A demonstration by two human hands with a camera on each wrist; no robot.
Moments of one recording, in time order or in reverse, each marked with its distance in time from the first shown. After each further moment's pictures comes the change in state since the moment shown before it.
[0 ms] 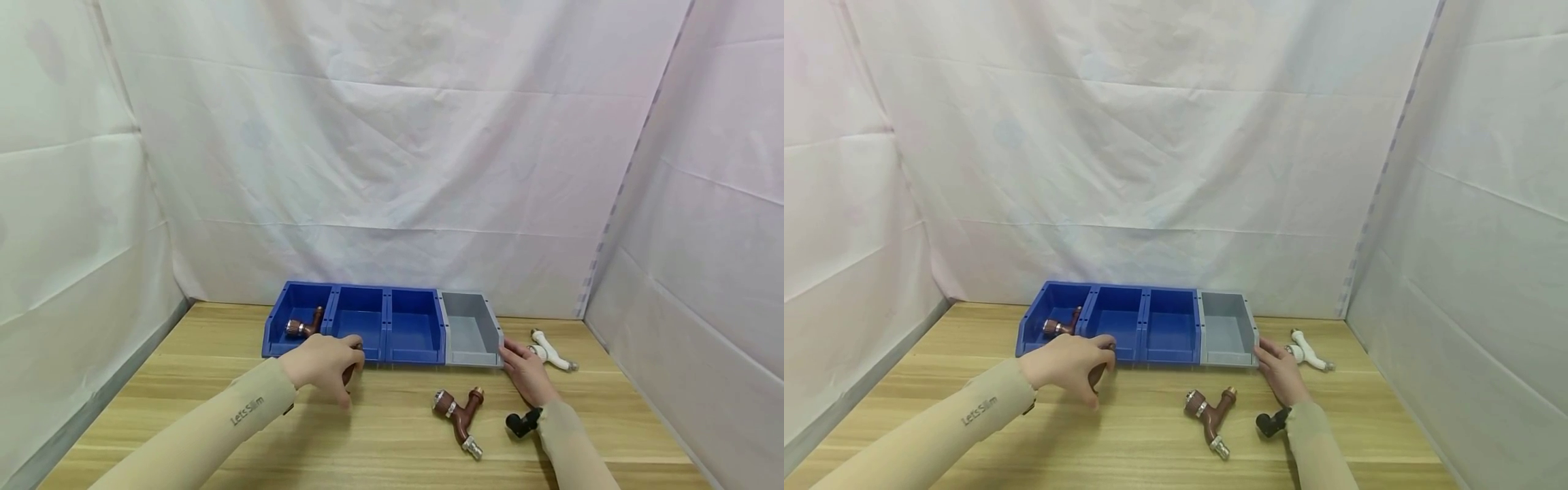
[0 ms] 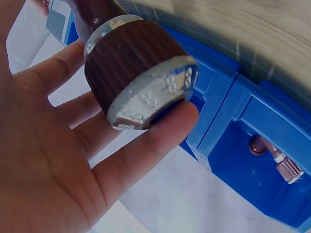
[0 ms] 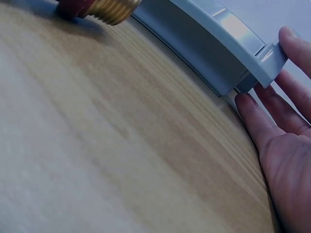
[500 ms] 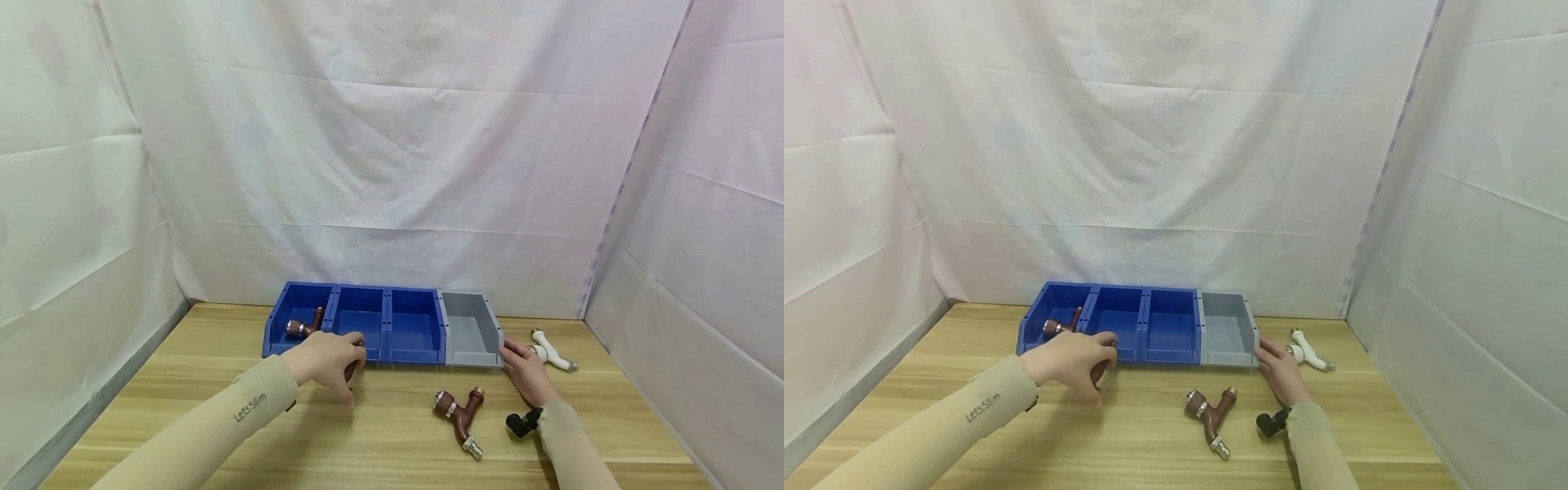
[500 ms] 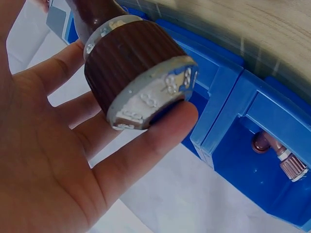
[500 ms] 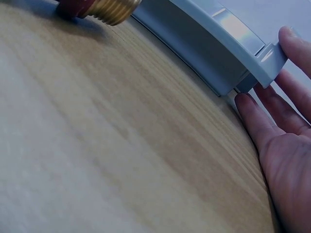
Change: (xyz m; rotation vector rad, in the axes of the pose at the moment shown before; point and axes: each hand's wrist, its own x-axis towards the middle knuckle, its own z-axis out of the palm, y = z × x) left_hand 0.003 0.001 -0.006 -0.003 0.007 0.000; right_hand -0.001 0.000 0.000 -0.011 0.006 0.004
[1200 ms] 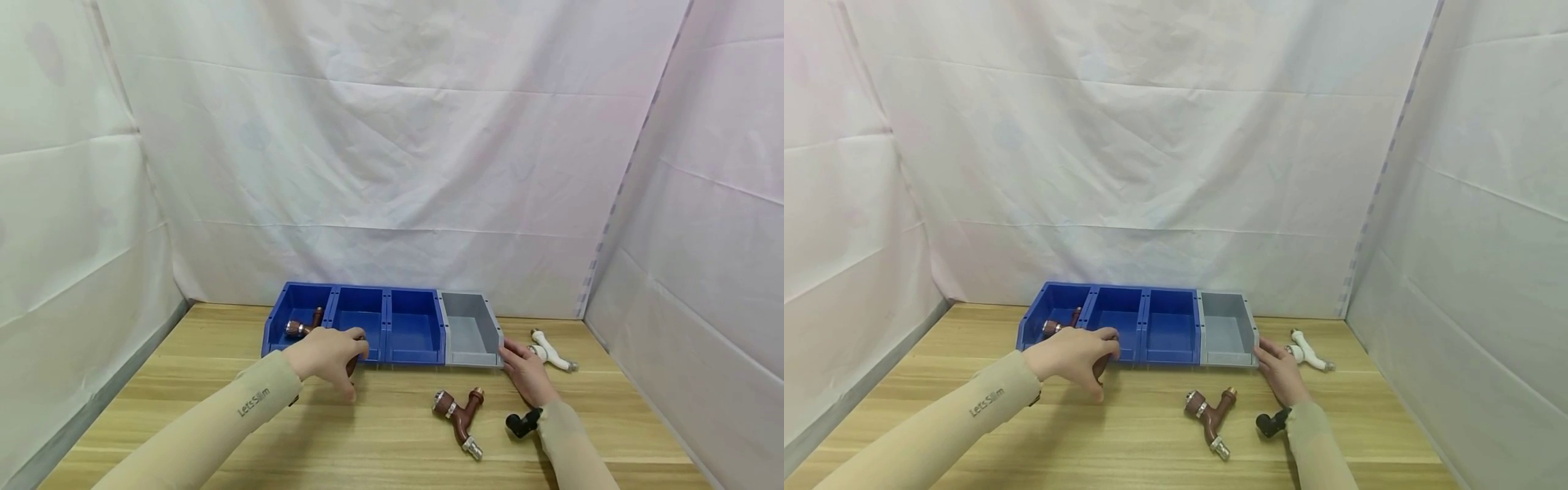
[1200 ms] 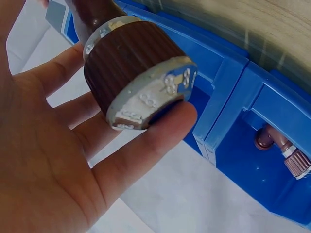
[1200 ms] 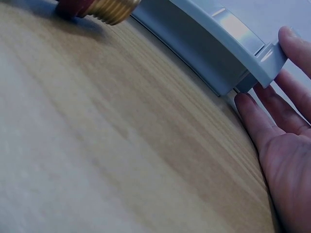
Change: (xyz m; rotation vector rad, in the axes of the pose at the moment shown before) left_hand 0.007 -0.002 -0.004 0.012 -0.020 -0.017; right_hand 0.001 0.003 -0.002 0.010 -0.015 -0.034
